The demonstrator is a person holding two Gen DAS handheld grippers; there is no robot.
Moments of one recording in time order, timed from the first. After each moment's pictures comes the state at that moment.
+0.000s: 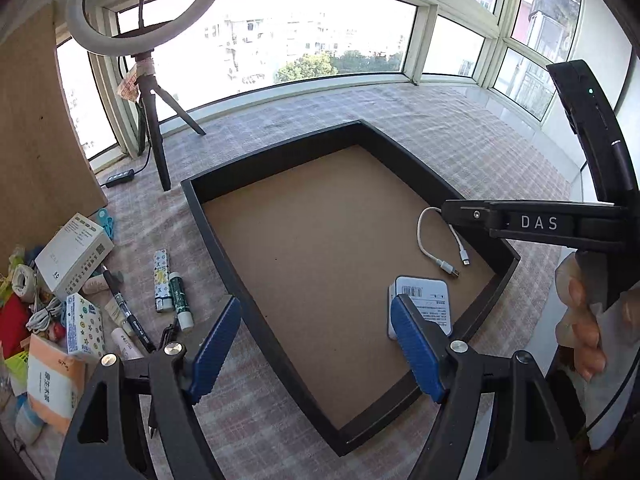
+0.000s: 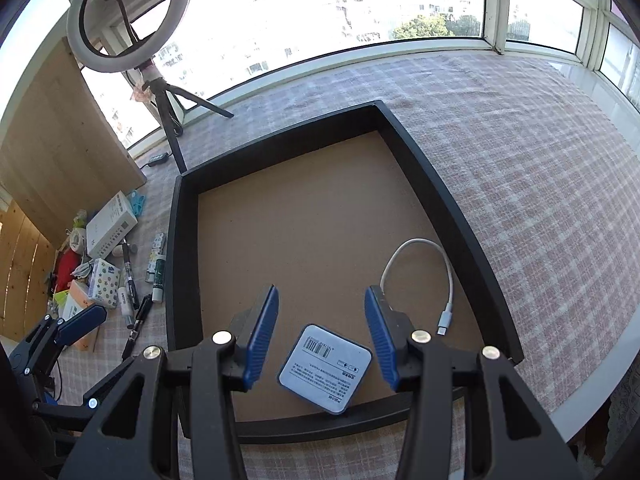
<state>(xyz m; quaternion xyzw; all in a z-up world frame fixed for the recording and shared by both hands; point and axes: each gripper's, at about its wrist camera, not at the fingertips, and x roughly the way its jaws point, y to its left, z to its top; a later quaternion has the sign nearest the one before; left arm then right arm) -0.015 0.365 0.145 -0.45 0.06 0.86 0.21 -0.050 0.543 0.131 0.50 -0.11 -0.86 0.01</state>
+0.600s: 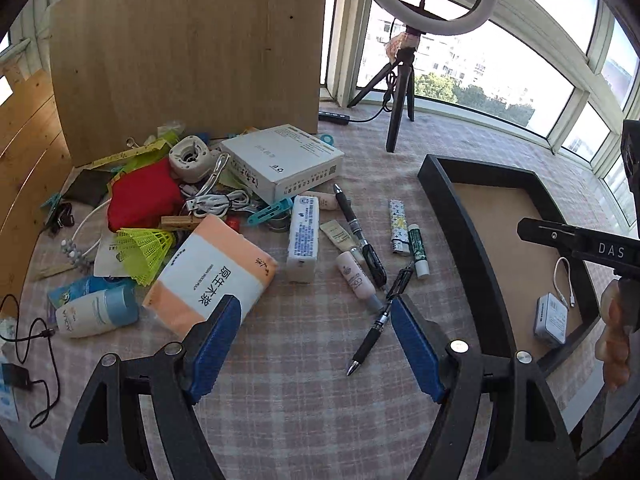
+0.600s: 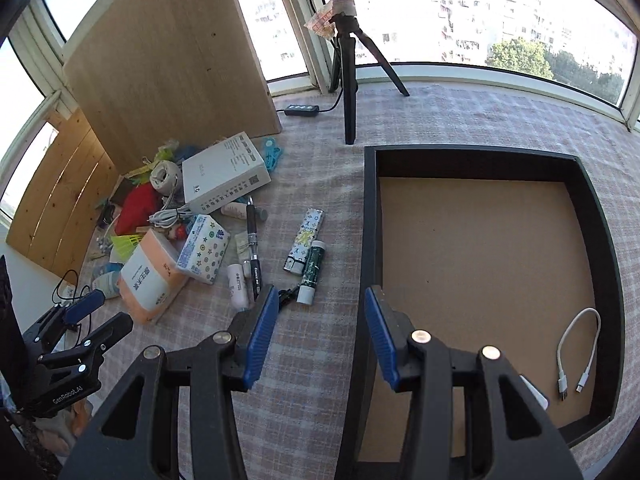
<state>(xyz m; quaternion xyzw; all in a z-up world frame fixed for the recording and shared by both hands) 0.003 0.128 0.129 -0.48 -0.06 0.88 -0.01 -0.091 0.345 0.133 0.51 -0.03 -0.84 0.18</state>
